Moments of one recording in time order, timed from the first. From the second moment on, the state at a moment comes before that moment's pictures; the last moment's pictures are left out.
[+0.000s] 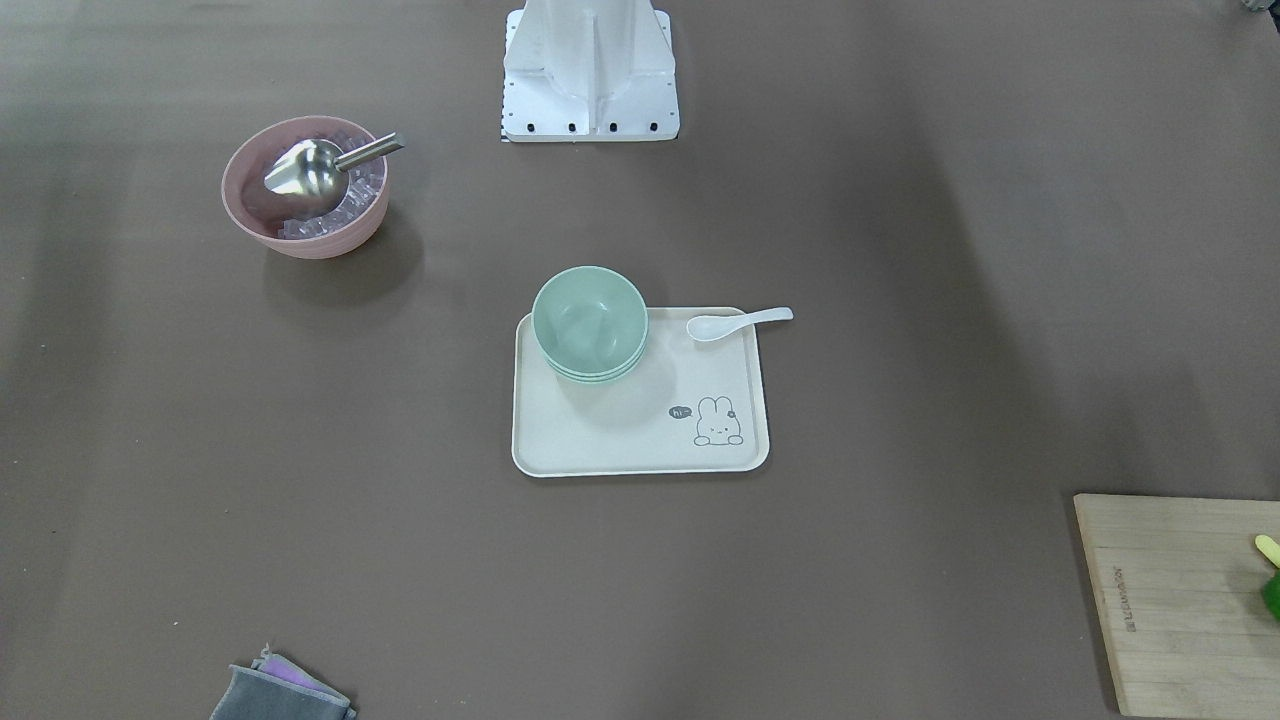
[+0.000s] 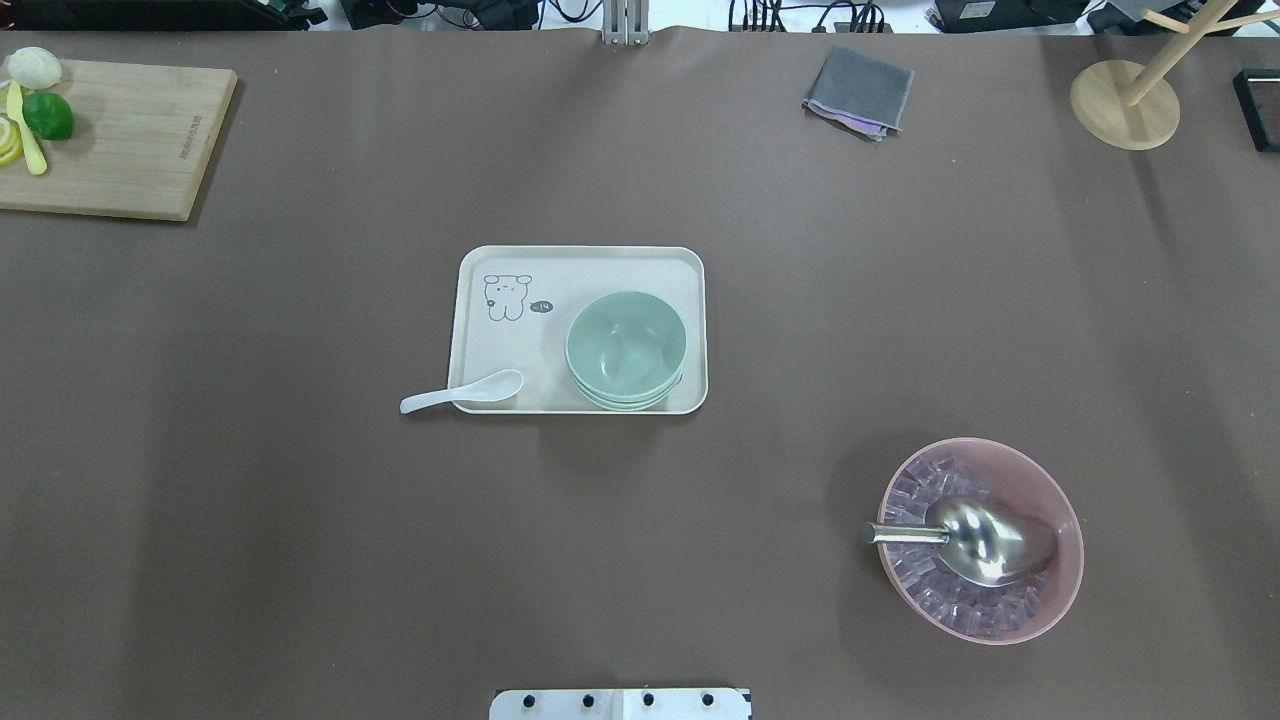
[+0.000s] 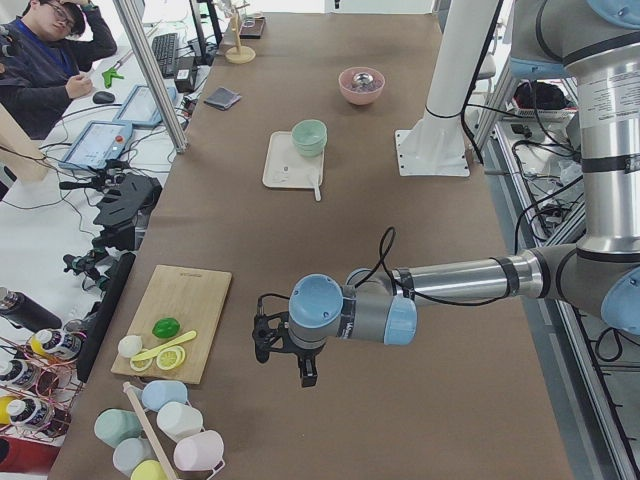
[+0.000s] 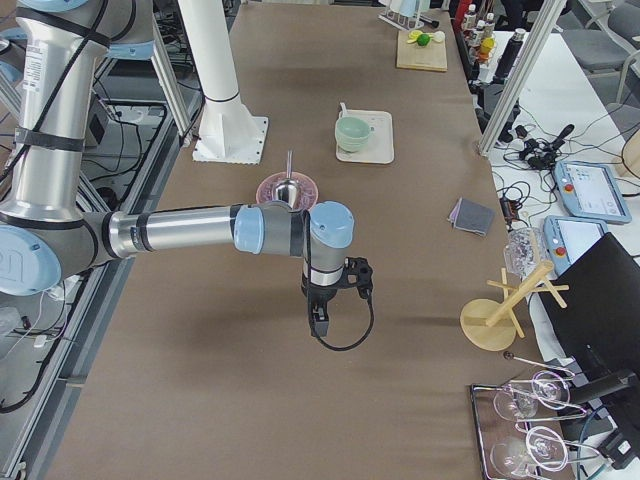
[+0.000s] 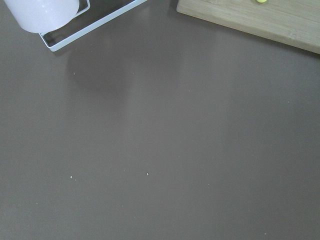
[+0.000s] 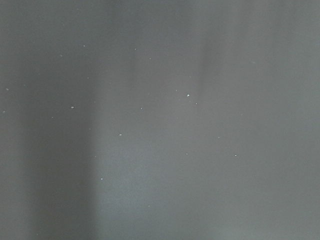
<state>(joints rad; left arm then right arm) -1.64 -1.38 -1.63 -1.83 -2.41 -0.23 1.51 -1.79 1.91 -1.75 2.22 -0.15</state>
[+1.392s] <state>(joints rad) -1.62 -1.40 -1.60 -1.83 -2.39 -0.01 1.52 -1.84 1.88 -1.56 2.24 -0.12</state>
